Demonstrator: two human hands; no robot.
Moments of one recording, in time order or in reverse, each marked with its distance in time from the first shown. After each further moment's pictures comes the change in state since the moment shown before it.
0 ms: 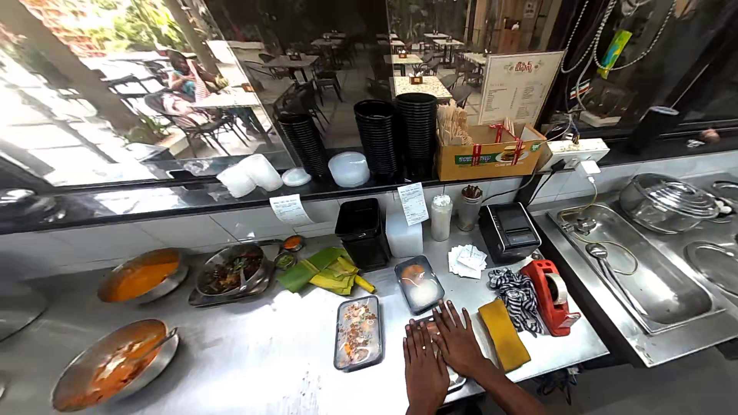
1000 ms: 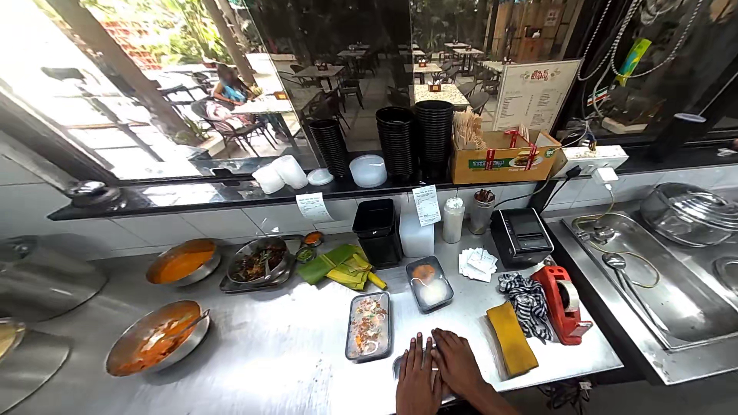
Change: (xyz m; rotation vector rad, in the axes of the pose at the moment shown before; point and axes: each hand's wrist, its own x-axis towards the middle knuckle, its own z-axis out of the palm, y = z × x) left_hand -0.032 -0.029 -0.030 0.022 -0.144 0.057; right_hand -0.030 -0.033 0.001 0.247 -0.028 0.015
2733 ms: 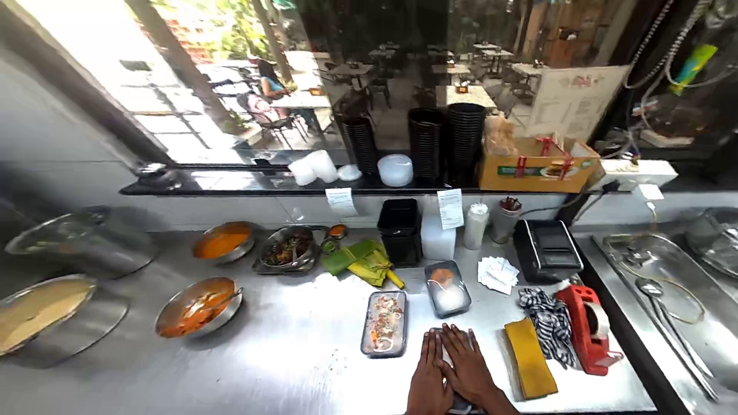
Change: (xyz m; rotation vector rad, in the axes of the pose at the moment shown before) left_hand 0.021 -0.009 0.006 -0.153 -0.057 0.031; right_hand 0.020 0.007 0.008 -0.114 -0.025 -0.197
